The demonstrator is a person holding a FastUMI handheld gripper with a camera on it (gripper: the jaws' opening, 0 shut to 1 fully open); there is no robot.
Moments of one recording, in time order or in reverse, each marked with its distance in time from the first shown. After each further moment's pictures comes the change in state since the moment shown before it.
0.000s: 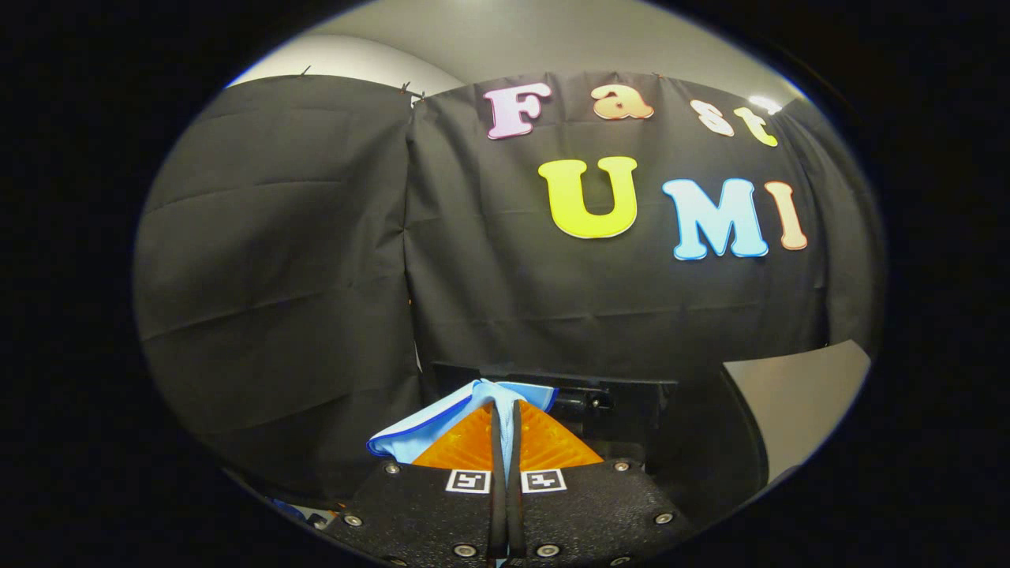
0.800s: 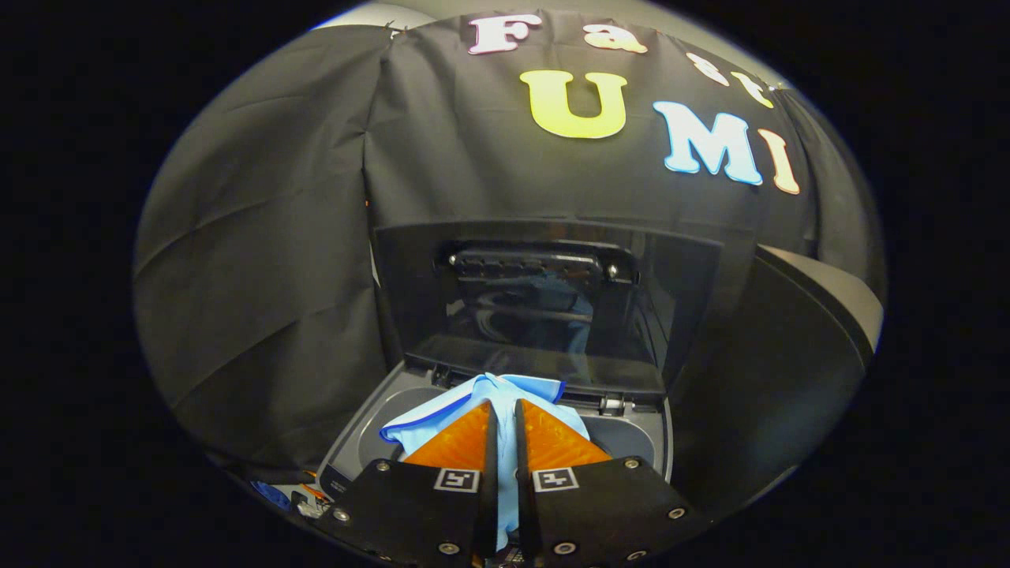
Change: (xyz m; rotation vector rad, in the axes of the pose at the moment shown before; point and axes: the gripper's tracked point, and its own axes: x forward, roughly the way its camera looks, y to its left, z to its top) arm 0.057 -0.027 -0.161 -0.015 0.294 -0.152
